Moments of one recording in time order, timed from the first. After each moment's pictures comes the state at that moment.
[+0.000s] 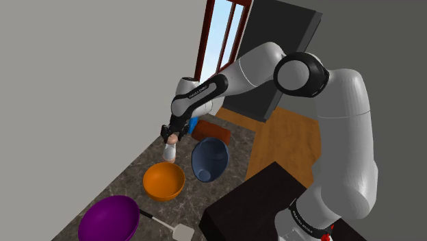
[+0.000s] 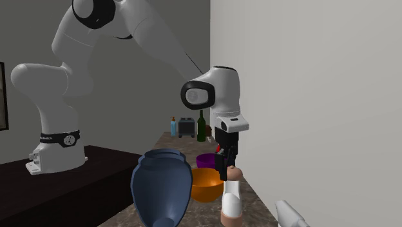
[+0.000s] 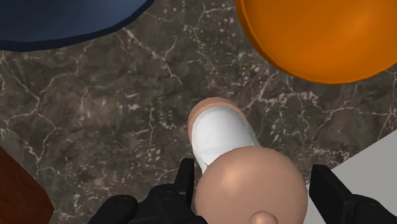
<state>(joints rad) 0.11 0.65 0.17 -1.85 0.08 2.52 0.23</state>
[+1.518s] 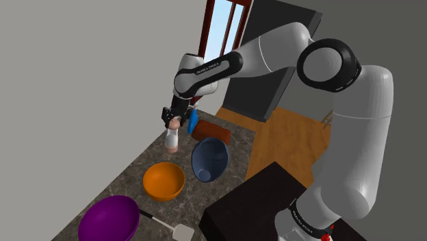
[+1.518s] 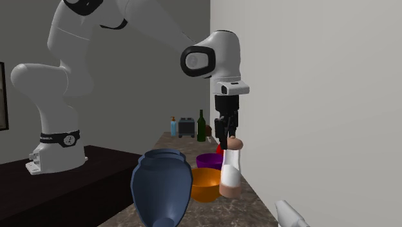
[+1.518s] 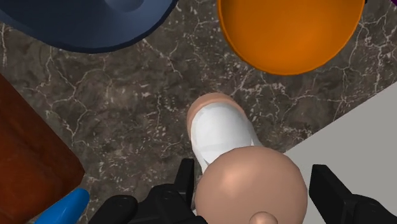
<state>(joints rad) 0.10 0.47 0.18 -1.85 0.10 2.34 0.24</state>
